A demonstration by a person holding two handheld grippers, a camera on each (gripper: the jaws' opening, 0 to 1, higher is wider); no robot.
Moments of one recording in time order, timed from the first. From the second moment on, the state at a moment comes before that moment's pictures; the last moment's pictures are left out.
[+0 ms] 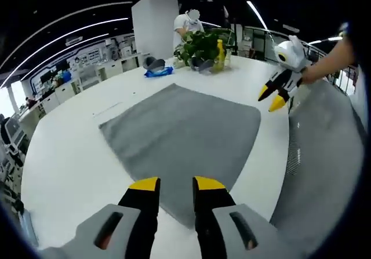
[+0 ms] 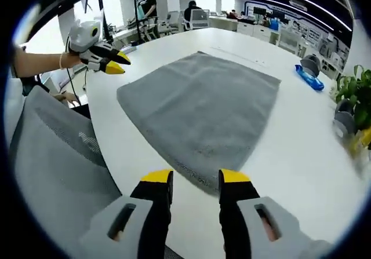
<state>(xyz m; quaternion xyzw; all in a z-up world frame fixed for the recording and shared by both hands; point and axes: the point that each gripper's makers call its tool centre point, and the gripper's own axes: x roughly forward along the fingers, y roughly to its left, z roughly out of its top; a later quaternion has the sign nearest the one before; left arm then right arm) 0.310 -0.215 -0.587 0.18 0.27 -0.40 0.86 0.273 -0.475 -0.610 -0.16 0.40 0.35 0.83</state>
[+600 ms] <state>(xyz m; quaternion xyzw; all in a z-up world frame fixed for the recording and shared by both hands) 0.284 -0.215 -0.647 0.22 0.32 -0.42 0.82 0.282 -0.485 -0.650 -0.22 0.44 0.34 0.80</state>
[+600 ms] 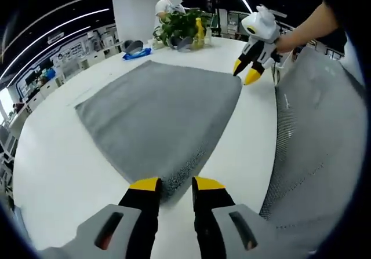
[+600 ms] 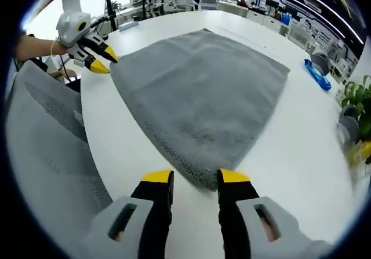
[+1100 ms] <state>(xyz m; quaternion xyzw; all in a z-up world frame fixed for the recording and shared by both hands) 0.288 -0.211 -0.654 0.29 0.30 -0.41 0.81 0.287 -0.500 -0.662 -0.26 0.42 0.29 0.82</state>
